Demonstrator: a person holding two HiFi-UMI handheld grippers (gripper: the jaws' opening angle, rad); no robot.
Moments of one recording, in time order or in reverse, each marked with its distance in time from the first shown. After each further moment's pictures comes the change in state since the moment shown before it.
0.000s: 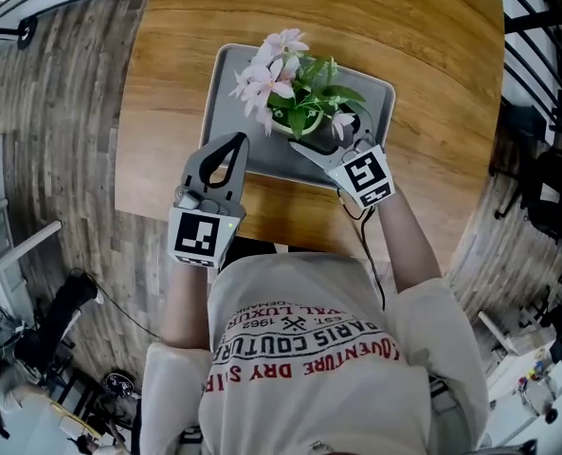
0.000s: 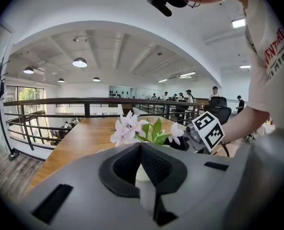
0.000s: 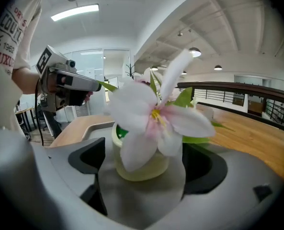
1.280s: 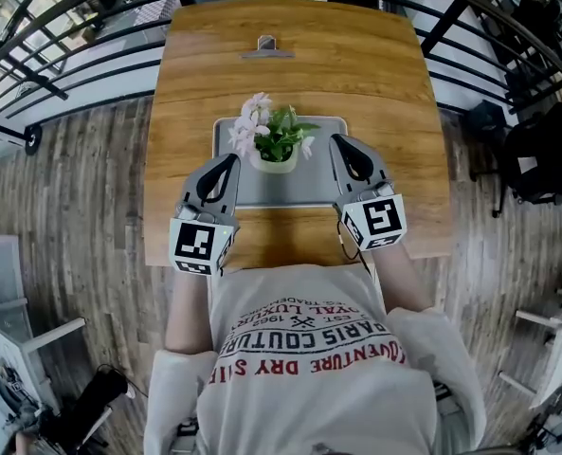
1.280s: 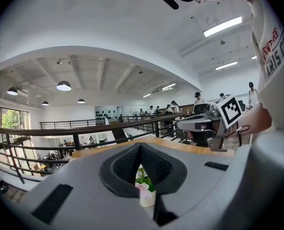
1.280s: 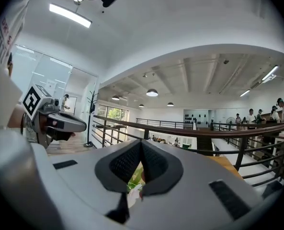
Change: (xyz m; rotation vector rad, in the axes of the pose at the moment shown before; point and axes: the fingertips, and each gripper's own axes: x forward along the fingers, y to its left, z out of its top) left arm -0.059 -0.014 0.108 0.194 -0.219 -0.120; right arm -0.182 0.006 0.147 0.041 -0.374 -0.587
